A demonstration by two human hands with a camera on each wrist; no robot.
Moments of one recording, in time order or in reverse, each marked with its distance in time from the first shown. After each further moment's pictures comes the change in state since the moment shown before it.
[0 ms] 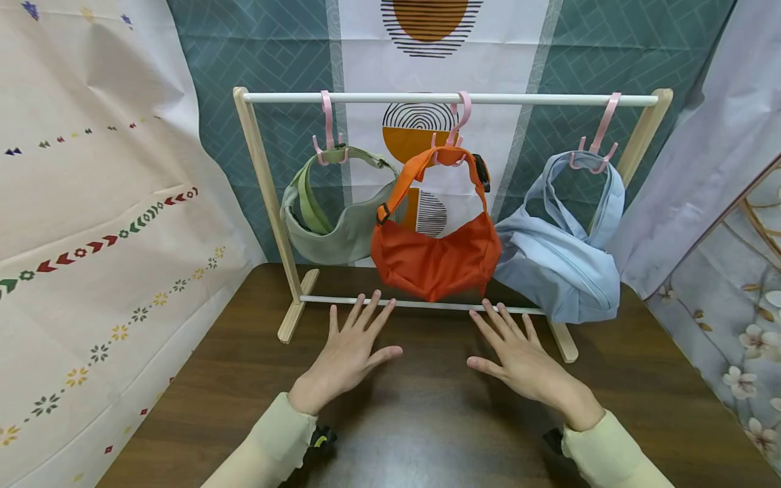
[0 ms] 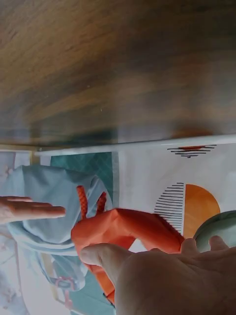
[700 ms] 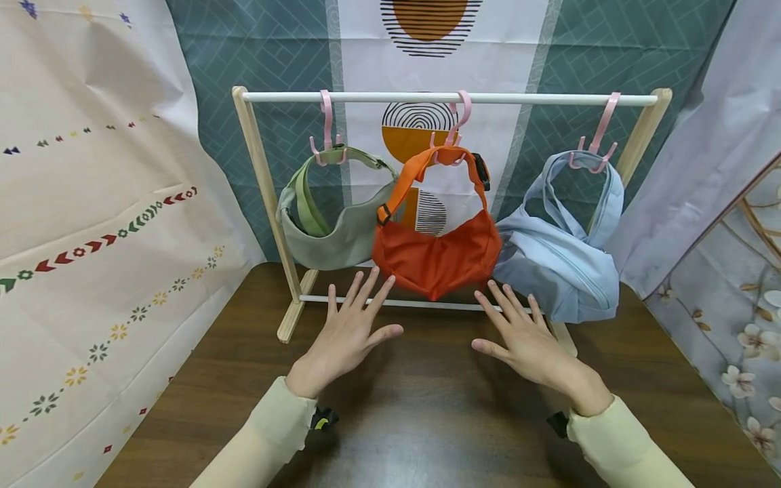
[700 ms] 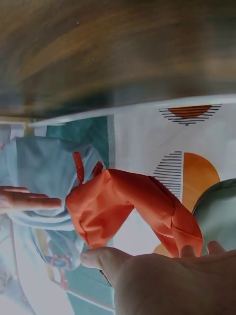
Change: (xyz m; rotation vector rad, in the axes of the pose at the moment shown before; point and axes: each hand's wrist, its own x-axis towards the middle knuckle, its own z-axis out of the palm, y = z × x) left_hand 0.017 0.004 -0.026 -0.014 0.097 0.035; right_hand 0.009 0.000 -0.032 -0.039 0.012 0.000
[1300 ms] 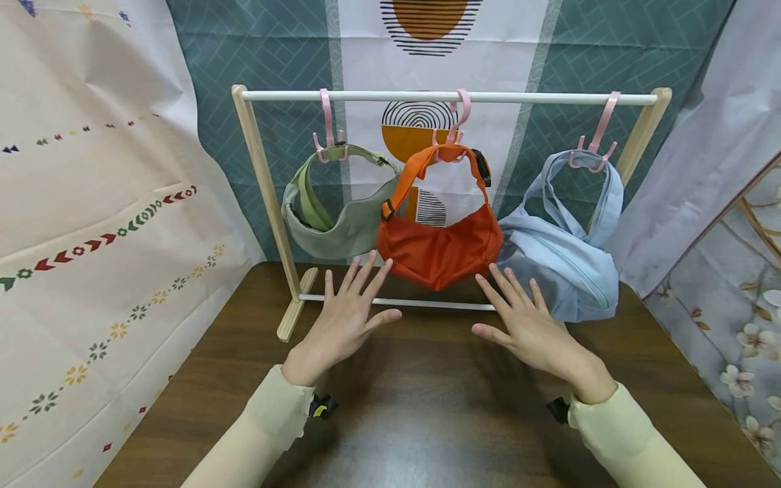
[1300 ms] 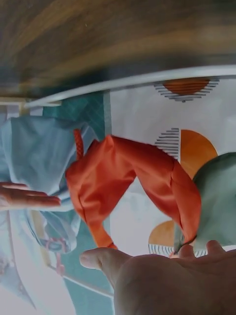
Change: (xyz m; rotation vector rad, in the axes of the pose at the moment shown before) left_hand 0.011 0.003 -0.023 0.009 0.043 0.016; right_hand 0.010 -0.005 -0.023 -0.024 0.014 -0.014
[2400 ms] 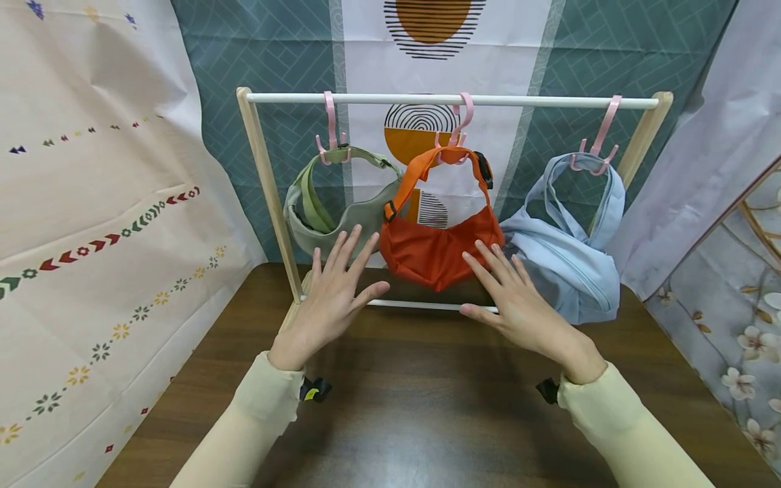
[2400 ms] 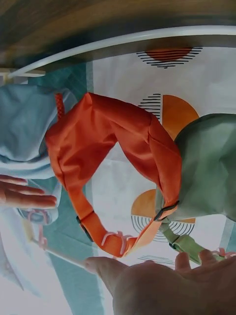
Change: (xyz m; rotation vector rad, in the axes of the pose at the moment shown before) left_hand 0.011 -0.010 -0.039 -0.032 0.122 0.000; right_hand 0.026 -0.020 -0.023 0.013 0.110 -0.116
